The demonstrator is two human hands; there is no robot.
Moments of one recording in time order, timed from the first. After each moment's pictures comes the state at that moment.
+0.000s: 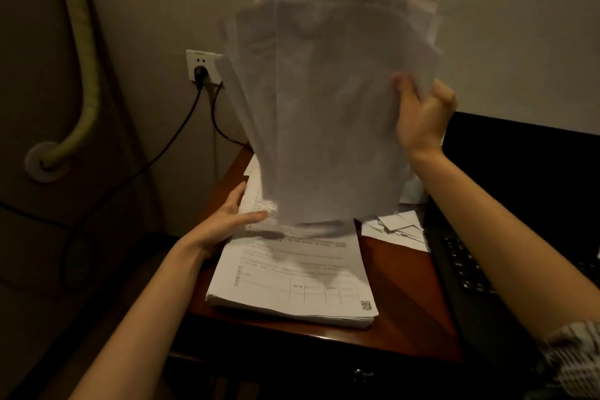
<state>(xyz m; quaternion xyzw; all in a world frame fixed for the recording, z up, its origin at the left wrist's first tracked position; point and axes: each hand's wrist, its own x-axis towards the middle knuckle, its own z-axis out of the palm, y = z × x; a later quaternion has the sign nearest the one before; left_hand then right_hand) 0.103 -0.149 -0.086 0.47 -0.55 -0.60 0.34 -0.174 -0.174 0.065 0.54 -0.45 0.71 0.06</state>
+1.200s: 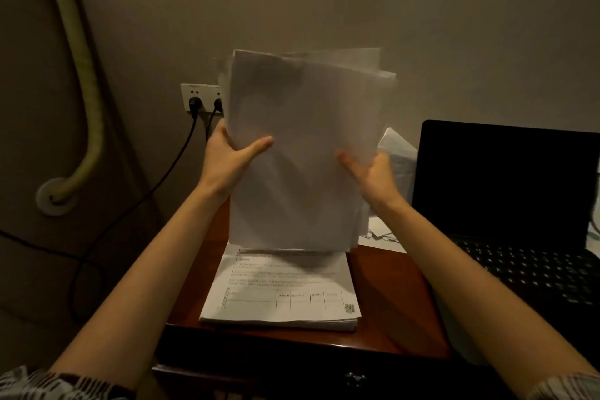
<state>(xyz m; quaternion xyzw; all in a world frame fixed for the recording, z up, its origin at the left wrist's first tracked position) 0.058 -0.149 0.034 0.41 -0.58 -0.34 0.62 -0.165 -0.131 0.014 0.56 -0.45 0.62 -0.31</state>
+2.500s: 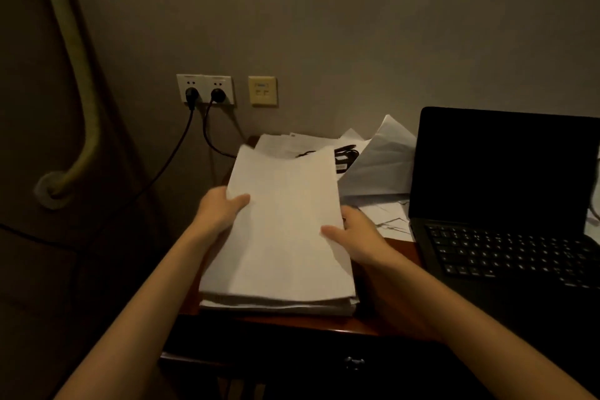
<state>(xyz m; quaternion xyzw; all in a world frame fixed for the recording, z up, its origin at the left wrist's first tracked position) 0.079 -0.145 -0.049 0.65 -0.56 -0.34 0.39 -0.158 -0.089 -0.065 0.62 -0.61 0.34 -0.34</state>
